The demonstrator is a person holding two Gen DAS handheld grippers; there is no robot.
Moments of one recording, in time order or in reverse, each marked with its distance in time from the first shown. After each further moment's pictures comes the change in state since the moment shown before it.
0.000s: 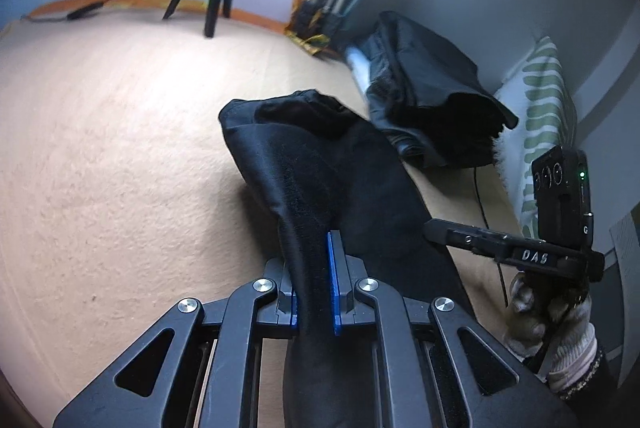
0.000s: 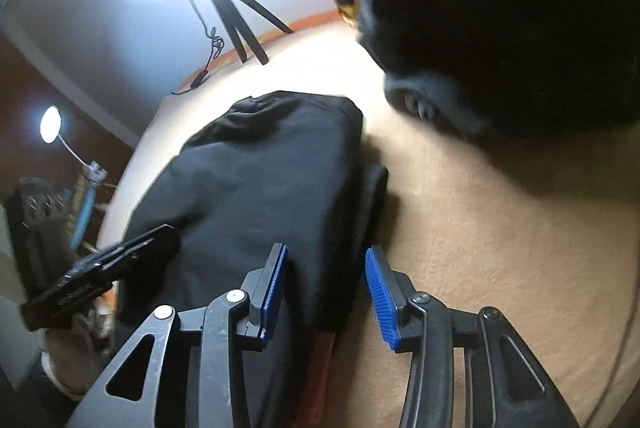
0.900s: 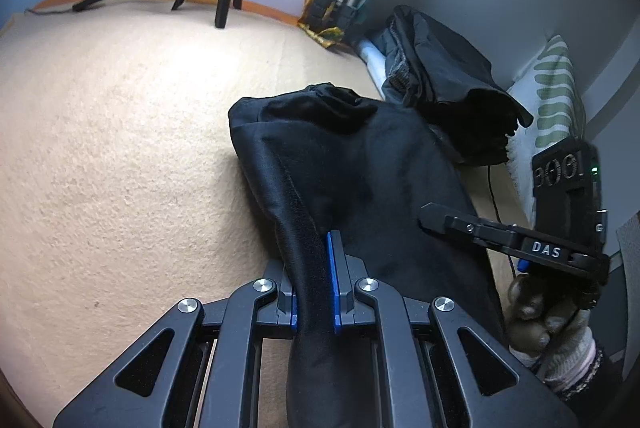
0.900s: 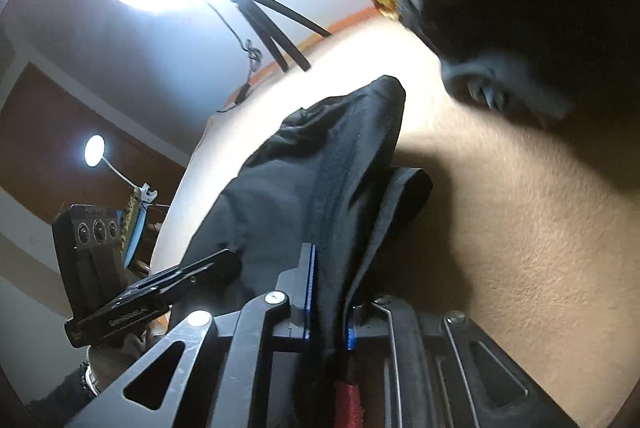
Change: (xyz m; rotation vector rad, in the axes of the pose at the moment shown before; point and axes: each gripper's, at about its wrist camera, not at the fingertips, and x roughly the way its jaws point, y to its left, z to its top) left arm 0.005 0.005 -0.001 0.003 0.007 0.019; right arm 0.017 0.016 -0.002 0.012 -0.066 0.185
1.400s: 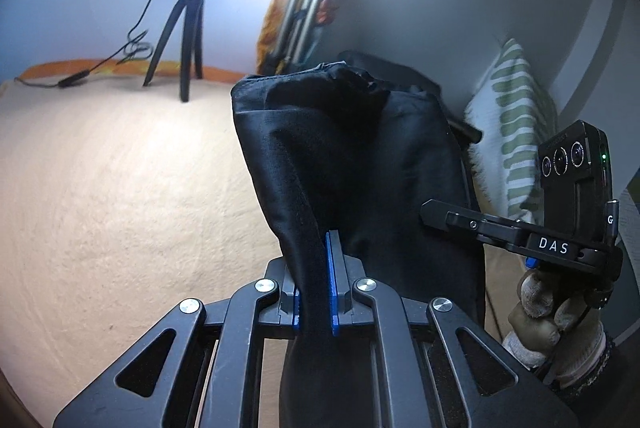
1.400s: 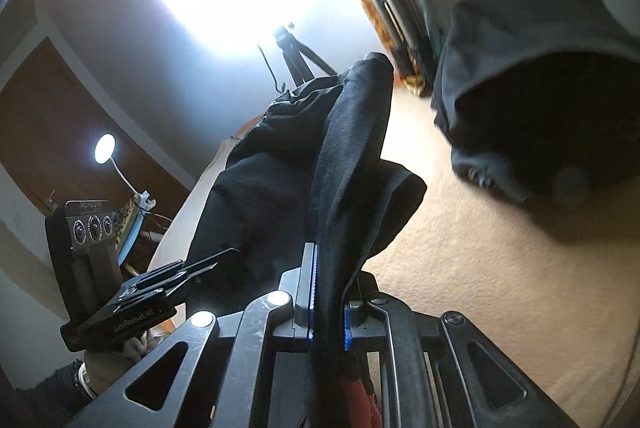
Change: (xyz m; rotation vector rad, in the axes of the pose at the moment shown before) left arm -0.047 -0.041 0.012 0.126 -0.137 -0.046; right arm -0.067 0.053 0.003 -0.116 -0.137 -0.070
